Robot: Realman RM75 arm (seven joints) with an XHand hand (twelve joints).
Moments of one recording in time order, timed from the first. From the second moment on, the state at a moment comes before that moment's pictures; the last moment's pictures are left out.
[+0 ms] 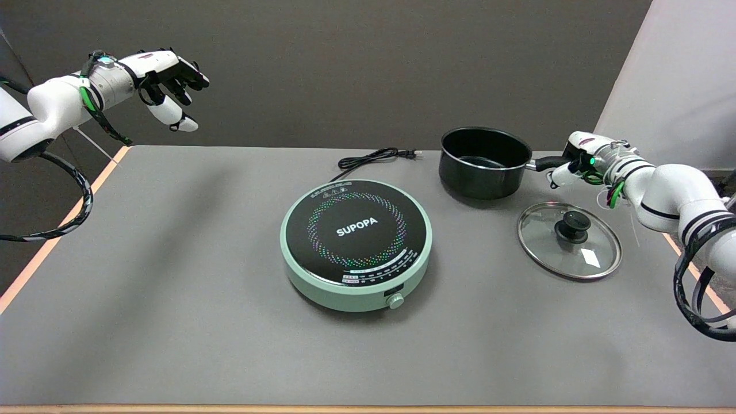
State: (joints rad) arm 0.60 -0.71 -2.04 0.70 2.56 0.09 -1.41
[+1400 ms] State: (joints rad) arm 0.59 -0.73 -2.05 0.75 2.34 0.11 -1.41
